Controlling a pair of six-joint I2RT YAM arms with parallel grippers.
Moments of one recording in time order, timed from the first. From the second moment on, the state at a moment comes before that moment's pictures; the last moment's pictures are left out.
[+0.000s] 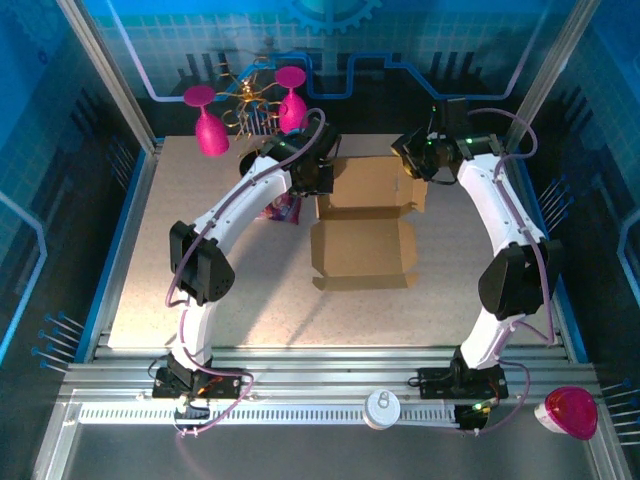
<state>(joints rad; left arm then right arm) -0.56 2.07 2.14 -1.15 -0.14 -0.54 0.16 1.77 1.77 -0.81 -0.30 1.05</state>
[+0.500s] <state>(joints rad) -0.57 2.07 2.14 -1.17 -0.14 -0.54 0.16 1.74 1.65 -0.67 -0.34 1.22</state>
